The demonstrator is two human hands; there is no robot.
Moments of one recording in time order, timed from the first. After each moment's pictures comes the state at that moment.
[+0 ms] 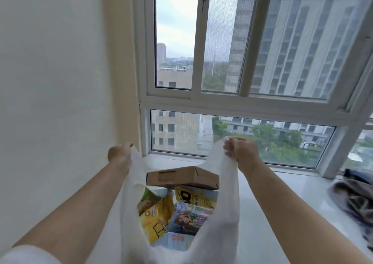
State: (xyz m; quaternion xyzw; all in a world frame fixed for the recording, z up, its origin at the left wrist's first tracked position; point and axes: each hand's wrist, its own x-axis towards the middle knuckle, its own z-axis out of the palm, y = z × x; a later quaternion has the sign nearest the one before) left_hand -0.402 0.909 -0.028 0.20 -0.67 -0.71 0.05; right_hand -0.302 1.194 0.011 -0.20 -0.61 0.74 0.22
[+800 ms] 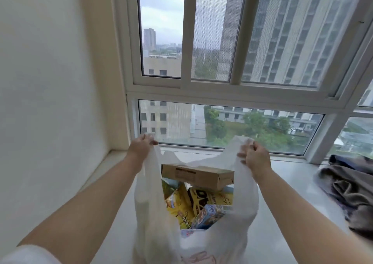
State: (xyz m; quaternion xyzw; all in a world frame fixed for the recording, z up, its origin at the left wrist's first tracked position) left_hand -0.403 0.981 -0.039 0.00 -0.73 -0.68 -0.02; right_hand -0.291 1.262 -0.040 -0.25 -0.69 0.63 0.27
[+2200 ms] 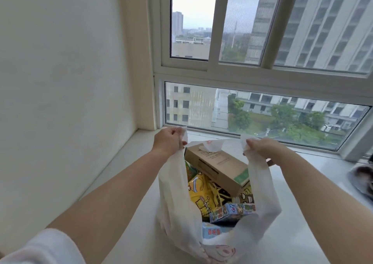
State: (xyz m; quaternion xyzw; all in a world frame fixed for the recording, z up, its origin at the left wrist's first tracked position) left_hand -0.335 0.976 -0.051 -0.01 -0.77 -0.63 0.01; right_hand -0.285 1.234 -0.029 -0.29 -0.87 0.40 -0.07
